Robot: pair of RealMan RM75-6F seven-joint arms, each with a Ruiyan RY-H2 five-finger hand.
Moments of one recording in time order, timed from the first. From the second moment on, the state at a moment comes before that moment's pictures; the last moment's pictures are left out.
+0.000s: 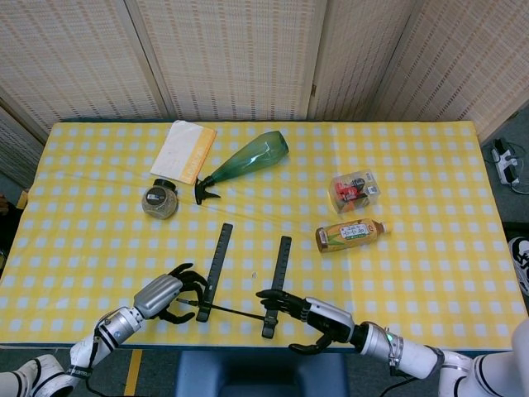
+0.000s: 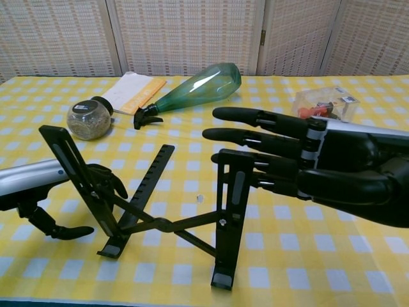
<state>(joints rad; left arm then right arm) -0.62 -1.43 0.16 -1.40 1.68 1.07 -0.48 0.77 -1.39 -0.33 -1.57 -1.92 1.36 1.61</state>
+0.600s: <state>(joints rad) -0.62 -1.44 0.17 -1.40 1.69 1.07 -0.48 0.77 -1.40 -0.33 -1.57 -1.91 1.35 1.61</state>
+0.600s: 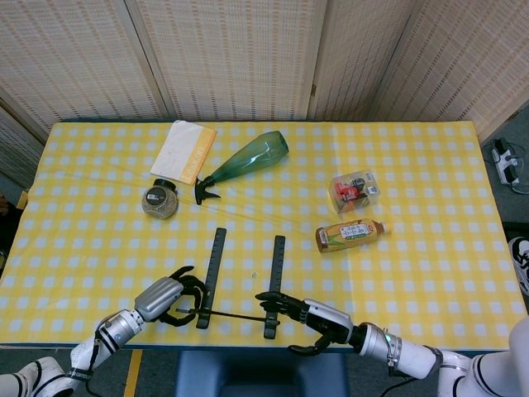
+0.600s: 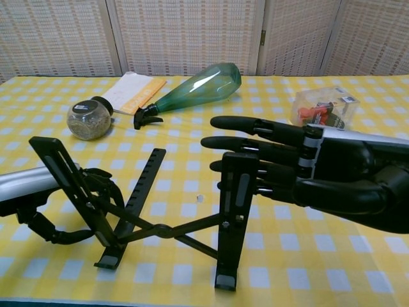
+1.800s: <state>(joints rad) -0.58 -1.21 0.12 -1.57 1.64 1.14 -0.43 0.78 -1.49 -0.15 -1.61 -1.67 1.05 1.06</state>
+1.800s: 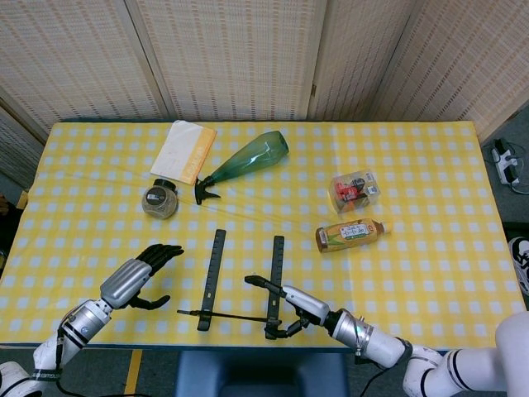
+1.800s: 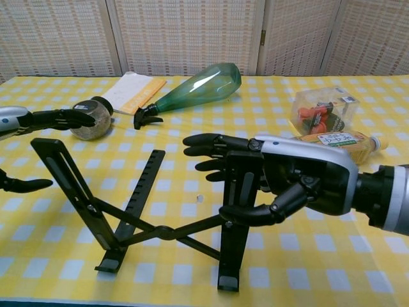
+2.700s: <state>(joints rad) -0.55 -1.17 0.07 -1.59 1.66 1.18 -0.40 0.62 -1.39 -0.04 -1.57 -1.54 1.20 1.07</state>
